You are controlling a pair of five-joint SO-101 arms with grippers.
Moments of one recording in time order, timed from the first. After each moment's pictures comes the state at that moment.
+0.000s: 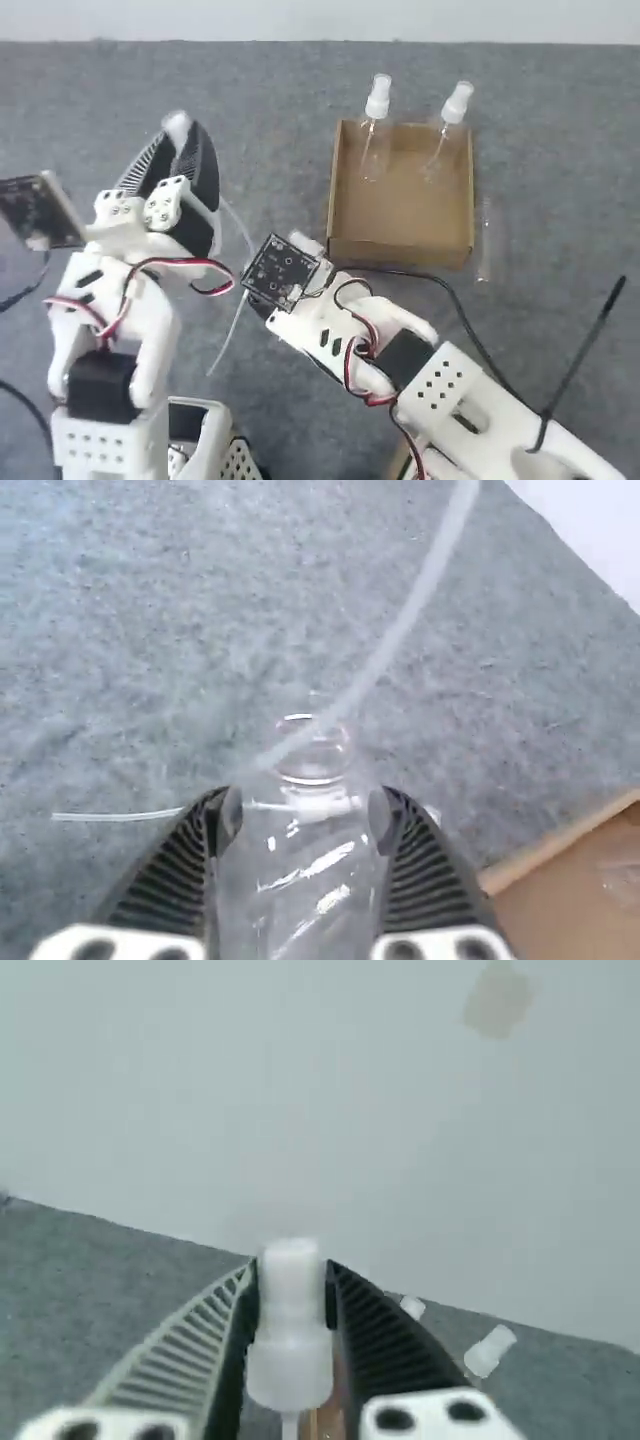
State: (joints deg) left arm 0.8 -67.2 39.4 48.5 26.5; right arm -52.4 -48.3 59.6 30.3 13.1
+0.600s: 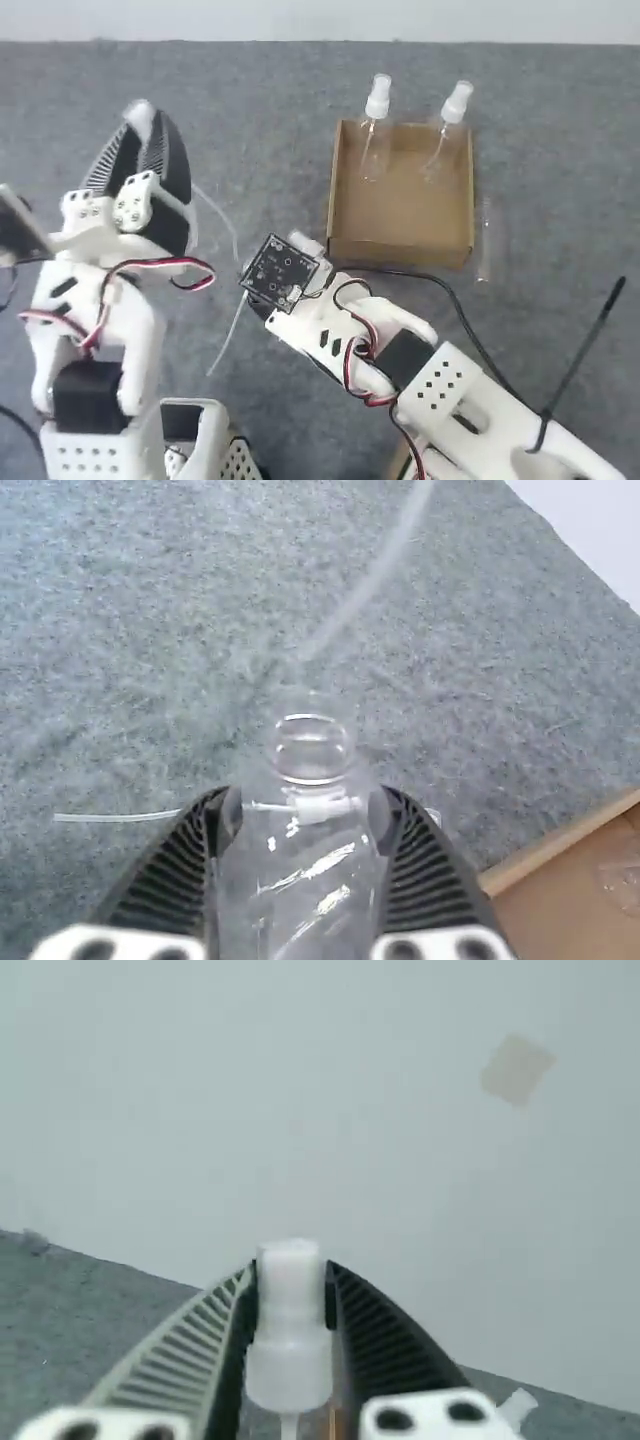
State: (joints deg) left arm -4.3 -67.5 36.4 47.3 26.5; right arm -52.5 -48.3 59.6 30.3 13.1
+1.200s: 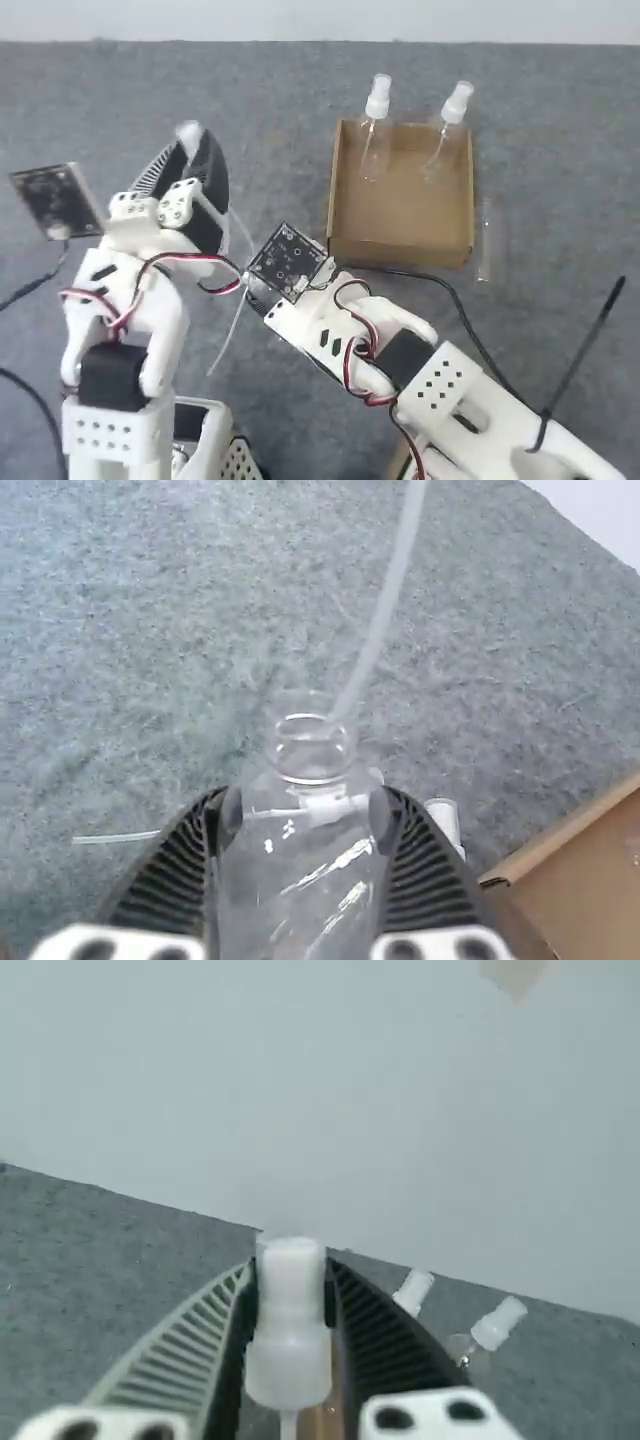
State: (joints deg) left arm 1.2 -67.2 43.5 47.3 26.3; right arm -52.4 -48.3 59.6 30.3 6.9
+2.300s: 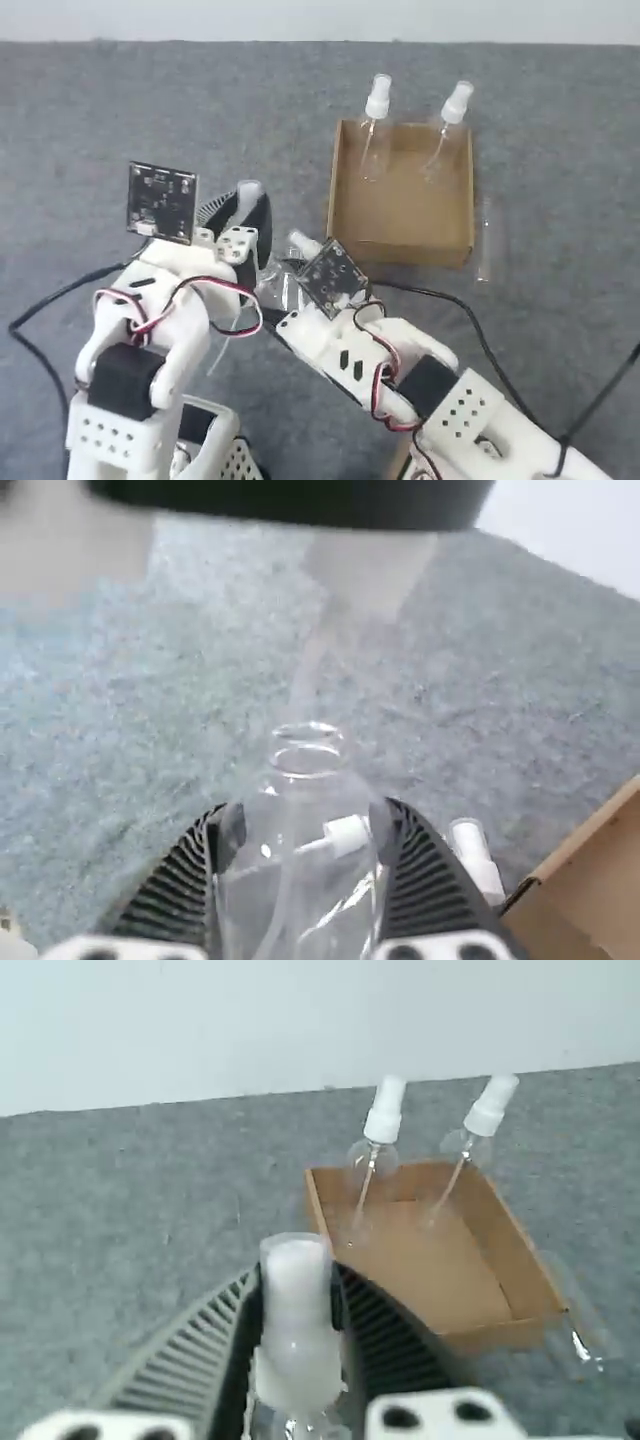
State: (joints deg) left arm 11.0 -67.4 43.5 64.7 11.2; right arm -52.3 -63.0 70.2 26.3 -1.8
